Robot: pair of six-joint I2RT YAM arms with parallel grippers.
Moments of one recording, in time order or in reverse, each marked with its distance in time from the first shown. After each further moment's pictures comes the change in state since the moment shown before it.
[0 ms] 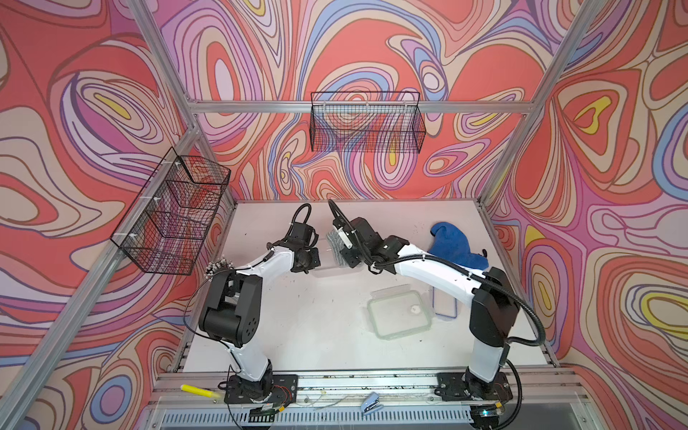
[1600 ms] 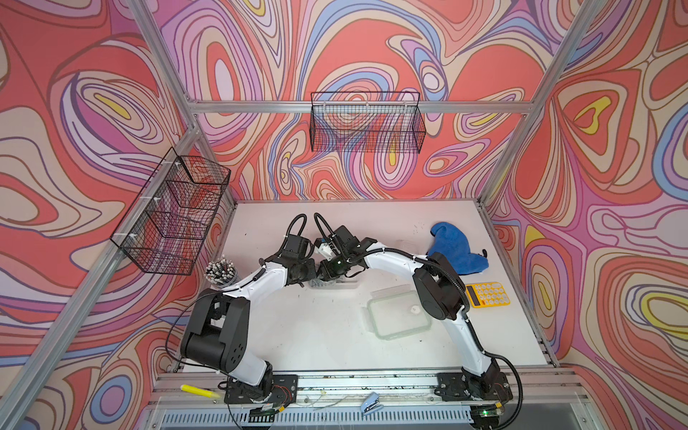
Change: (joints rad) left arm -0.011 -0.187 -0.203 0.059 -0.016 -0.020; right arm -0.047 0.399 0.184 0.079 -0.899 0.407
